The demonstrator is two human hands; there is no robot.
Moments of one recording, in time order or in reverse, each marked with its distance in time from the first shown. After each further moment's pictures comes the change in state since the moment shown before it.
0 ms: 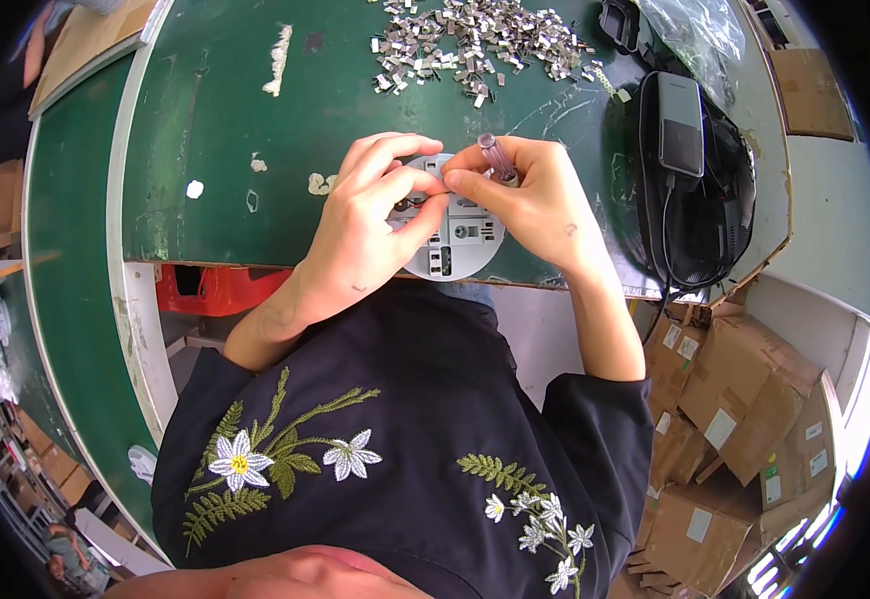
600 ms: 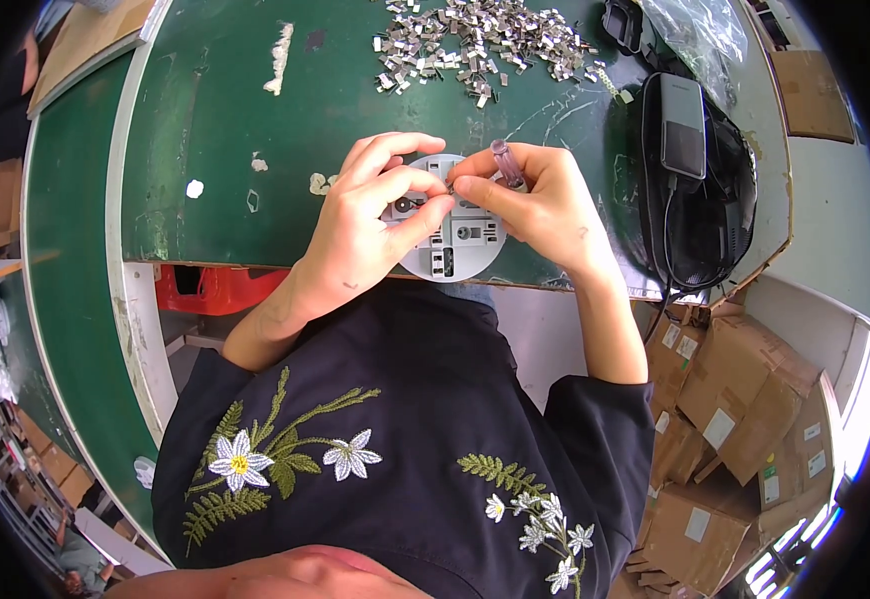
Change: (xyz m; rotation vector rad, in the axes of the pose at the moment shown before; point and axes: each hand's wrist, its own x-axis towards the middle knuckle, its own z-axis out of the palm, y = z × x) left_hand 0.001 -0.001 -0.005 -0.092 -0.020 -0.050; right_hand 0.000 0.009 -0.008 0.110 -0.062 0.105
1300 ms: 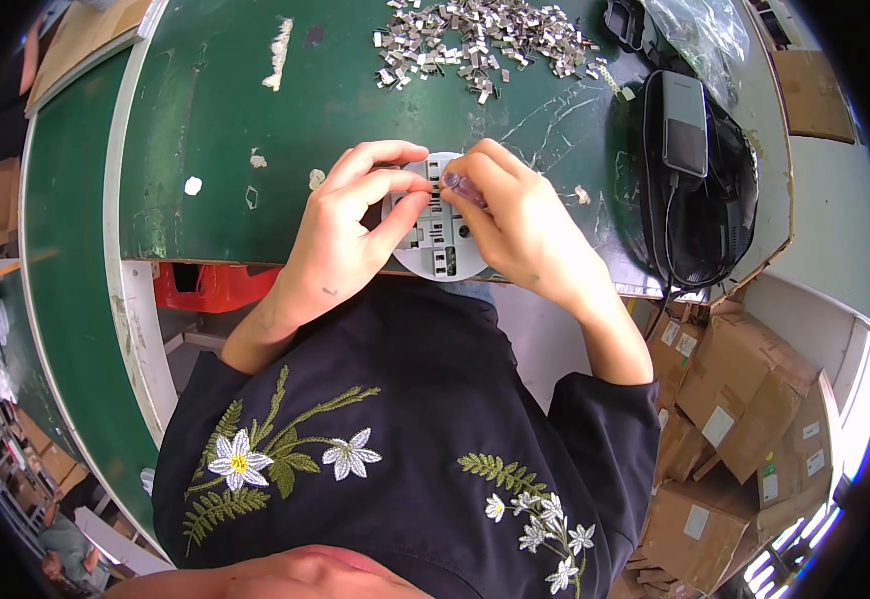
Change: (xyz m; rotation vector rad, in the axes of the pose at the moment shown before) left_hand -0.007 0.010 -0.014 -0.058 -0.053 -0.153; right_hand -0.005 0.008 0.014 -0.568 -0.003 -0.542
